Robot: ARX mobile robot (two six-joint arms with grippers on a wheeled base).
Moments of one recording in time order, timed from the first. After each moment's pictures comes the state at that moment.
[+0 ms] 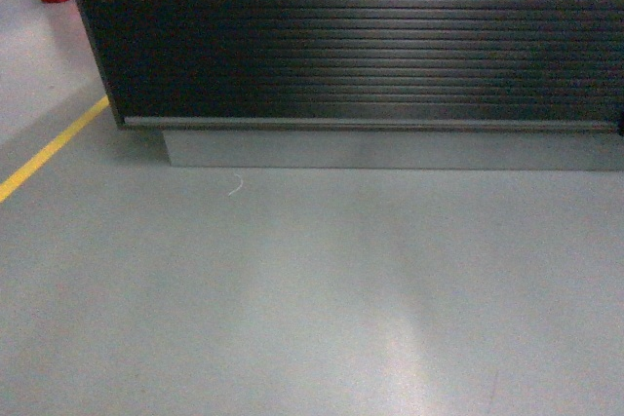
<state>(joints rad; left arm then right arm) 0.00 0.01 0.01 0.00 0.00 0.00 0.00 0.00 0.01 0.00 0.00 0.00</state>
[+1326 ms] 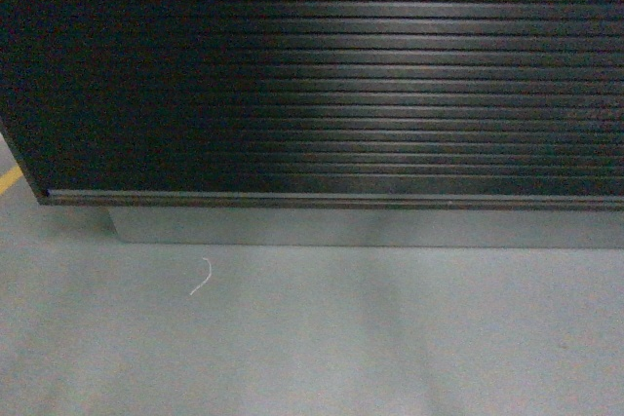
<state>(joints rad) 0.00 0.01 0.01 0.00 0.00 0.00 0.00 0.00 0.01 0.00 0.00 0.00</state>
